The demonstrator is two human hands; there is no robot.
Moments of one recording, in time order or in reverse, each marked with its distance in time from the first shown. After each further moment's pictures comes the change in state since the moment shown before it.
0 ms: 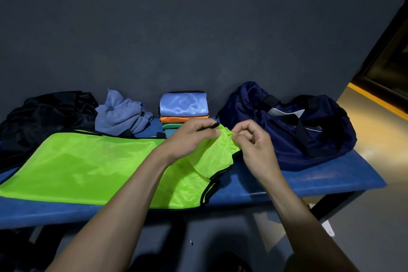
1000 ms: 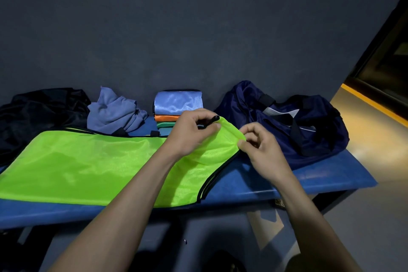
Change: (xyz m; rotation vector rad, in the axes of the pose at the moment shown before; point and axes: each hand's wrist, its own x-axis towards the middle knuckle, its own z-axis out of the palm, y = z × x) left_hand 0.018 -0.009 0.014 0.039 0.260 0.148; right_hand 0.000 0.004 -0.035 -0.171 -0.129 0.048
